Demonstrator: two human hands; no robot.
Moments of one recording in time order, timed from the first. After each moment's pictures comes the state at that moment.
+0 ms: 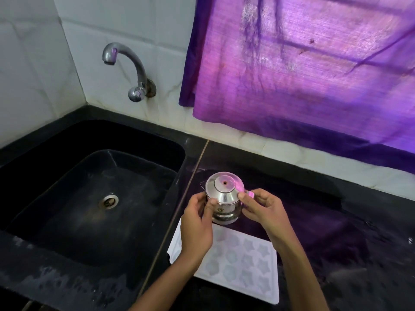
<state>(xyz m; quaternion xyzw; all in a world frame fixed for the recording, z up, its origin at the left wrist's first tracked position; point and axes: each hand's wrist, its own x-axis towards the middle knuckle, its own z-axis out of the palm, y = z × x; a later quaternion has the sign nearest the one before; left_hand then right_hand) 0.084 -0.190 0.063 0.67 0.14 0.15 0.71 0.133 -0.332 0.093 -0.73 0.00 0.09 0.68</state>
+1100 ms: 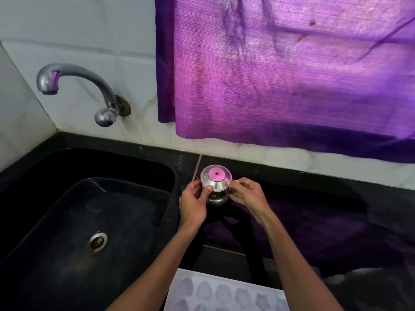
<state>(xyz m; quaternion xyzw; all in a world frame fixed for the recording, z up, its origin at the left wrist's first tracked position) 0.268 -0.161 0.020 0.73 0.17 0.11 0.65 0.309 -0.308 0.029 -0.68 0.07 0.12 0.72</state>
